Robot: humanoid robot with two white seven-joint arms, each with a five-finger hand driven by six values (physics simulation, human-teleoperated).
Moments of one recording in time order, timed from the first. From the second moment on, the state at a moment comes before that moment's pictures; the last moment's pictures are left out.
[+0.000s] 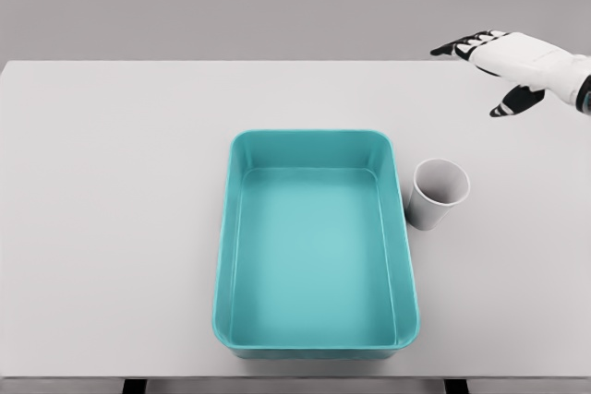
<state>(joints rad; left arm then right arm) 0.06 0.00 -0.18 -0.08 0.11 -0.03 0.02 -0.77 -0.97 0.73 -1.61 0.28 -0.10 0.43</state>
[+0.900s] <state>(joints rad) 0.06 0.00 -0.18 -0.08 0.11 -0.03 0.02 -0.23 -1.08 0.23 -1.54 -0.45 -0.20 0.61</state>
